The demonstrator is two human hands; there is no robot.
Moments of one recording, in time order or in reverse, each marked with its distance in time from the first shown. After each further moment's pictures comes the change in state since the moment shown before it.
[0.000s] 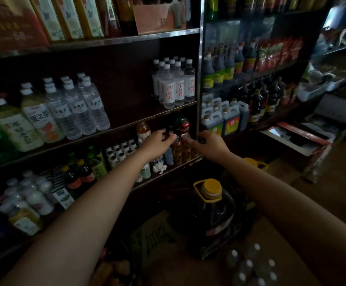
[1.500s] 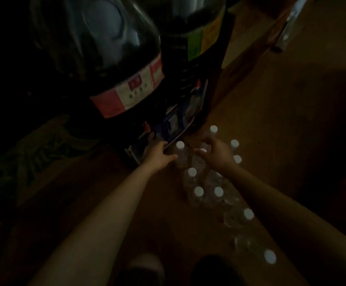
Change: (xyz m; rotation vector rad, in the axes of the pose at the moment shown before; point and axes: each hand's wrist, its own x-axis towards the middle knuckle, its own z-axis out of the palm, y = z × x) left_hand -0.004 -0.246 0.749 -0.132 -0.444 -0.179; right_hand -0.245 0.616 0.329 0.073 -0.086 0.497
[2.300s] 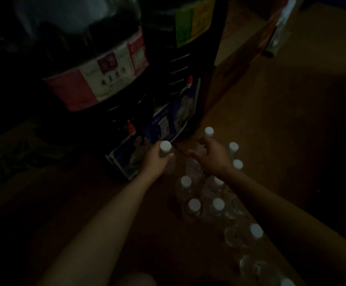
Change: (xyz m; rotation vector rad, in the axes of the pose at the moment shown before) left_hand 0.062 -0.024 0.055 -0.238 0.164 0.197; right_hand 0.037 0.040 0.028 0.026 0.085 -0.097
